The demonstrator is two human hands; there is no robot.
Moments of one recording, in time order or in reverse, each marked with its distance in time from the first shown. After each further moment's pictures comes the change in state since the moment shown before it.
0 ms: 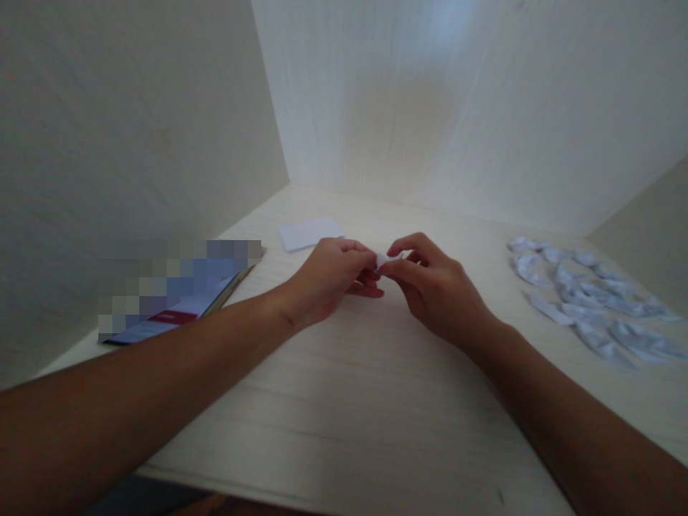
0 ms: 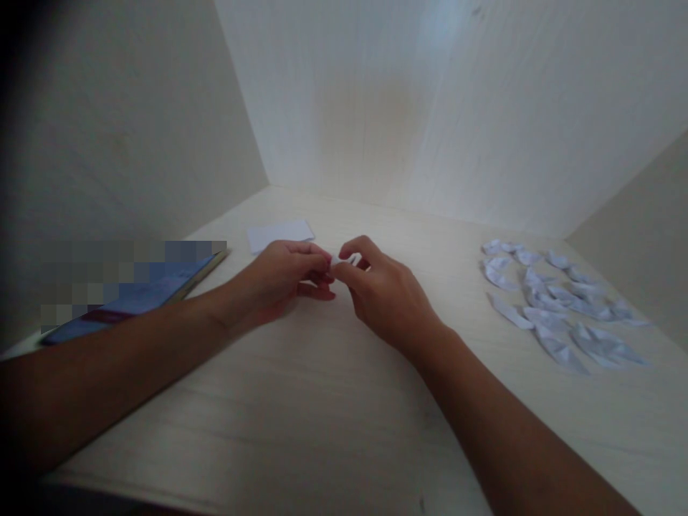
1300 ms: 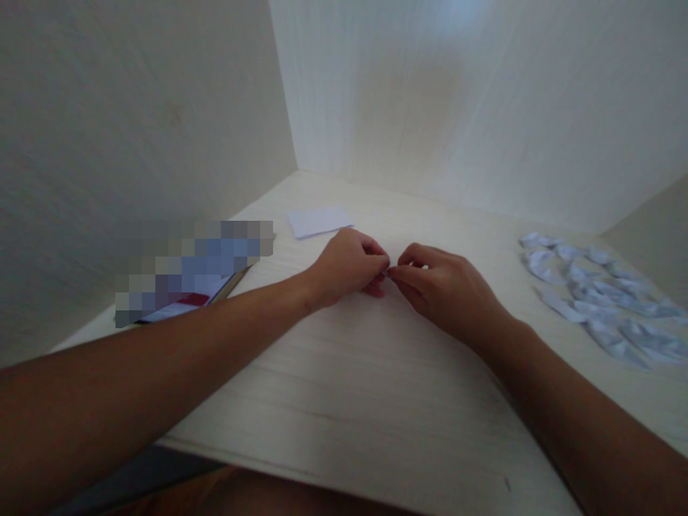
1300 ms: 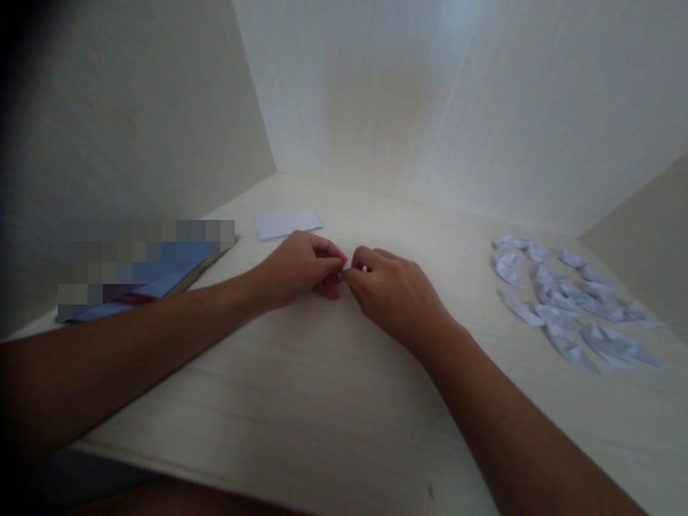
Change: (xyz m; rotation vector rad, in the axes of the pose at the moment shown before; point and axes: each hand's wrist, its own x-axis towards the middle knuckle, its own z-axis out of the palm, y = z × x) left_hand 0.011 -0.016 -0.005 0.266 -0.044 0.080; right_hand 0.003 -0.007 -0.002 -0.287 -0.255 -0.065
